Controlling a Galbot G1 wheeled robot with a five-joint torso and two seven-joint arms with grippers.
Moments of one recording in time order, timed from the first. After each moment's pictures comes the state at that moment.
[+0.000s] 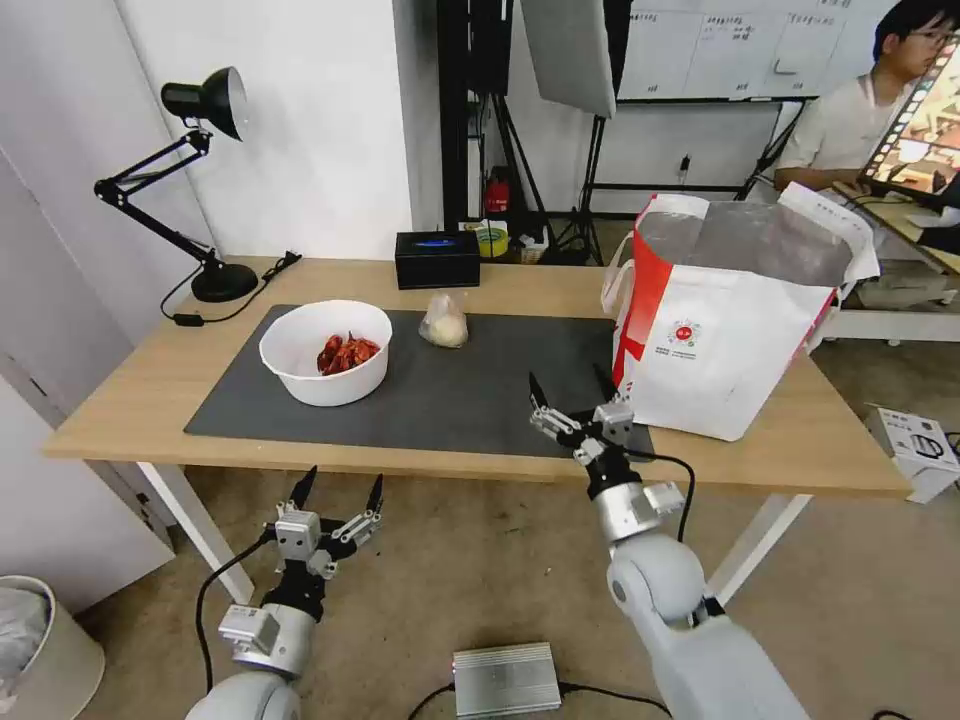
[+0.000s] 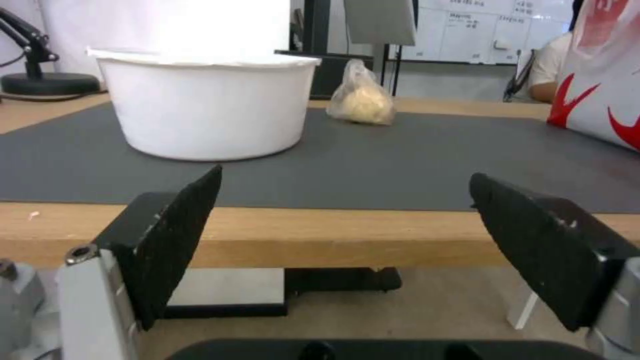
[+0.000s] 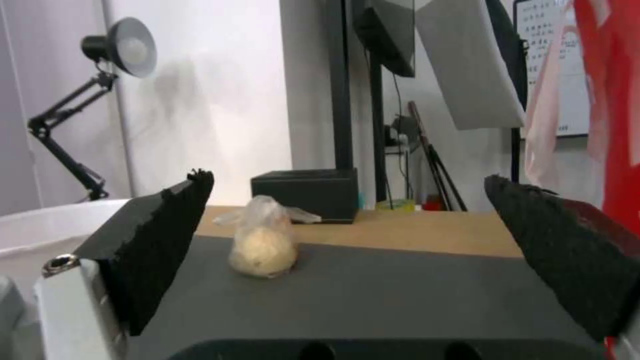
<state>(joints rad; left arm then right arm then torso) 1.63 -1.50 -0.61 -2.04 -0.16 -0.13 0.21 -1.10 1.30 0.21 1.78 0.30 0.21 0.05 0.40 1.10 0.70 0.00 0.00</state>
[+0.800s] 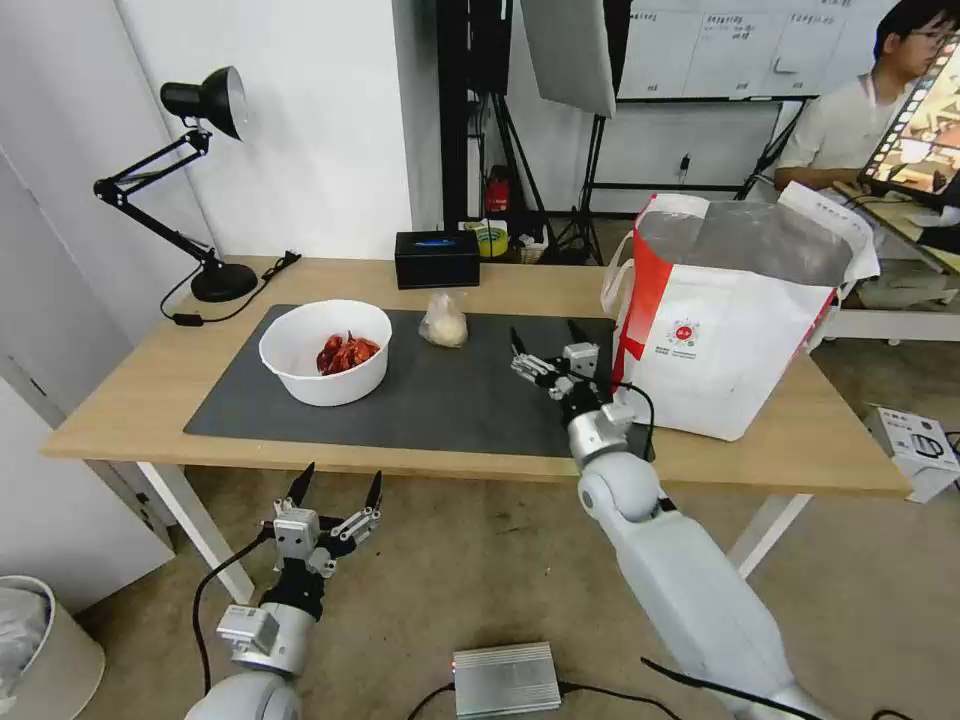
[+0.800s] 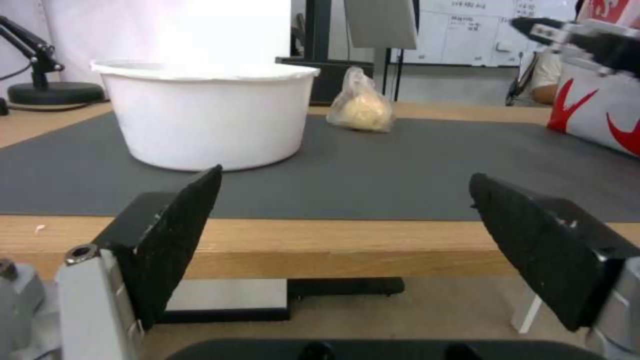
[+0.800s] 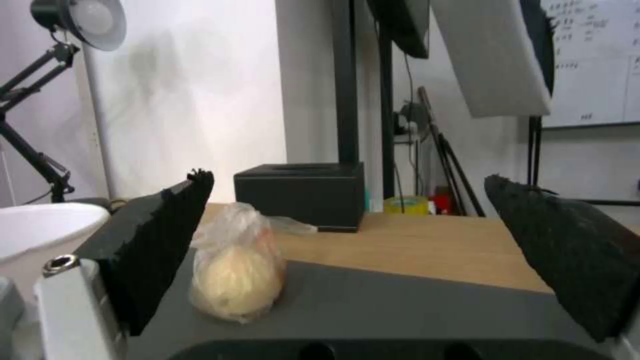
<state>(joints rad) 1.64 -1.52 -0.61 -2.07 -0.13 -0.13 0.21 -0.72 1.33 0.06 1.41 0.40 0.20 0.08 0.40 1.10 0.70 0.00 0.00</state>
